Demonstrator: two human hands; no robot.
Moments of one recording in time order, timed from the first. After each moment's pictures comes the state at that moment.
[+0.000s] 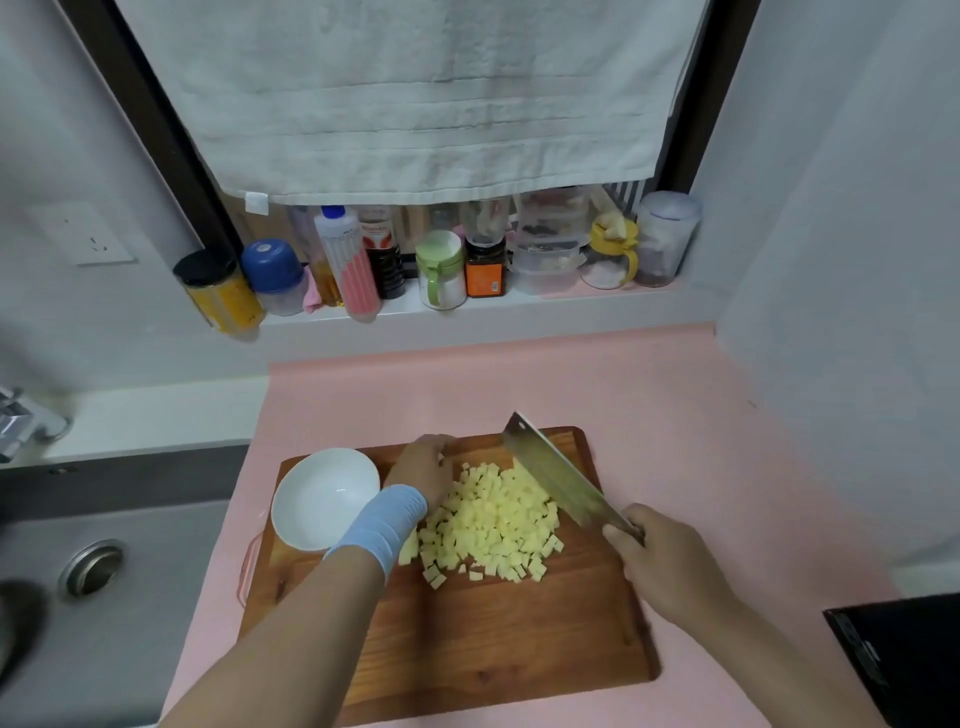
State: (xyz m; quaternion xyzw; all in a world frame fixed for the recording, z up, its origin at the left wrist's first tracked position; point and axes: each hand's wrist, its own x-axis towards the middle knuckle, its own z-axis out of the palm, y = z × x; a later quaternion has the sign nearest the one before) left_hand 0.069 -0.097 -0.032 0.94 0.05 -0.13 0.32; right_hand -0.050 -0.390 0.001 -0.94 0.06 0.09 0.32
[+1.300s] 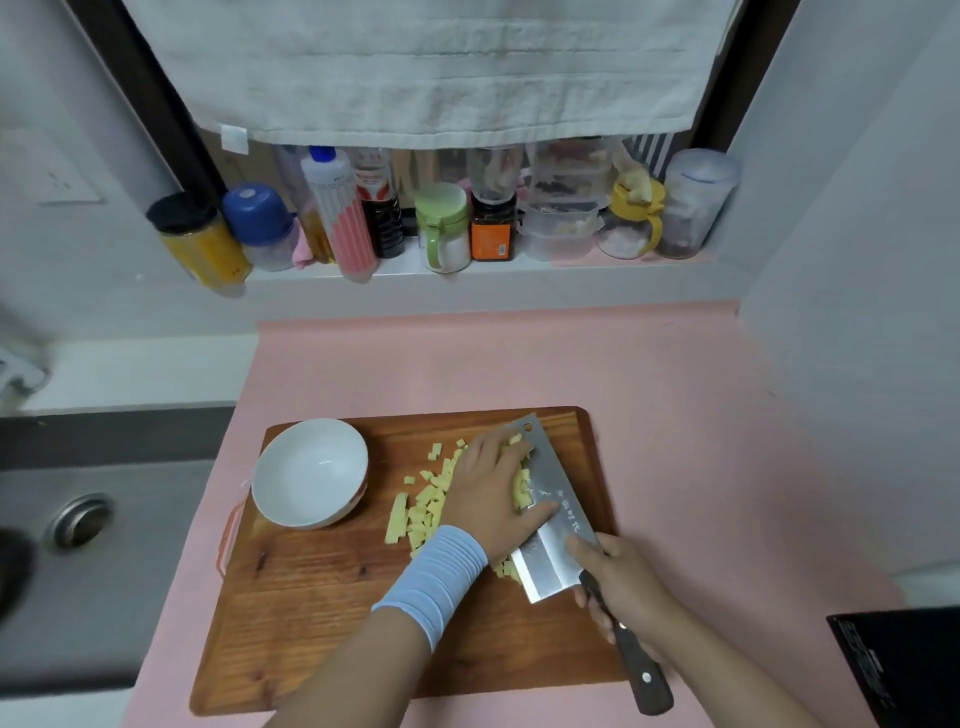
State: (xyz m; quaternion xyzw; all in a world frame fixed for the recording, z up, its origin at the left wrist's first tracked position) left_hand 0.019 -0.176 -0.070 0.95 -0.14 0.05 0.27; right_hand -0.052 -0.361 -0.036 -0.72 0.17 0.30 0.60
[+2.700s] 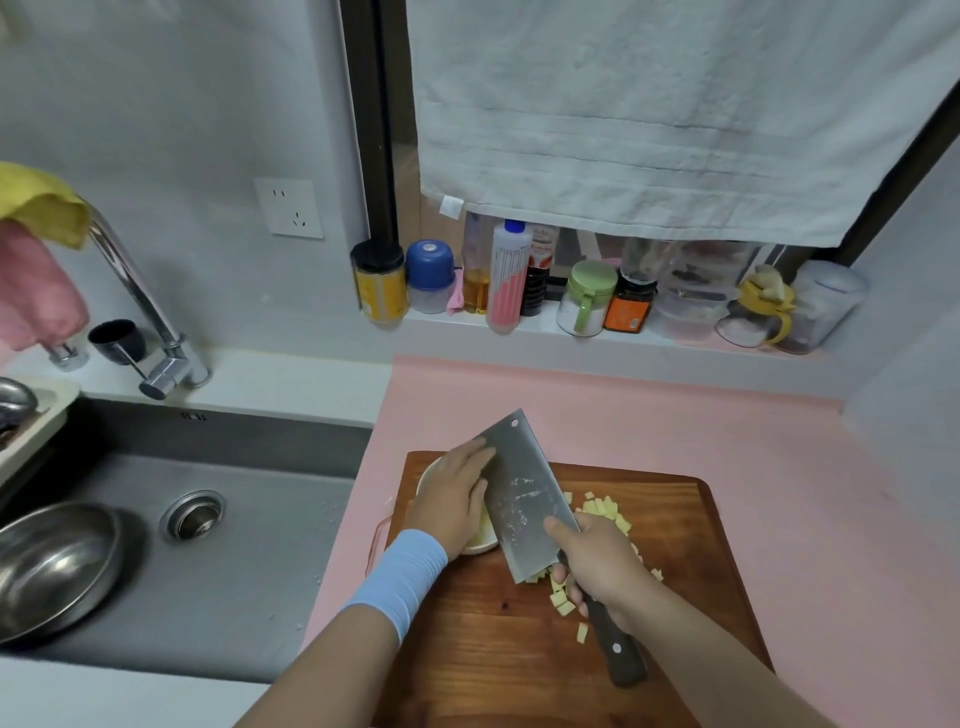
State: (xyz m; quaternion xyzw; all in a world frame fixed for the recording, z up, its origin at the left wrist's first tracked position) left_hand 0.015 0.056 -0.058 0.94 -0.05 0.10 0.32; right_hand -0.020 -0.149 0.022 -0.79 0.13 0.25 0.54
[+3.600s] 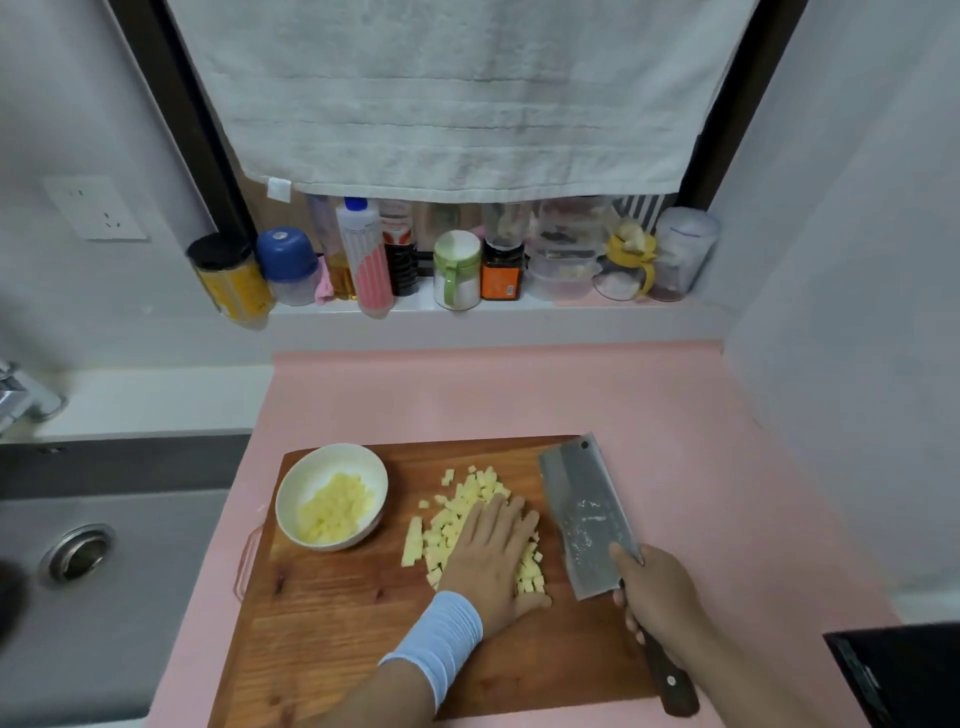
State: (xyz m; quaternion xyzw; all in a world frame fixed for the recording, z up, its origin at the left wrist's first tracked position) left_hand -0.024 -0.151 -0.102 0.97 -0.22 -0.06 0.05; right_hand -0.048 -0.370 -0.043 -0.84 0.24 0.16 0.46
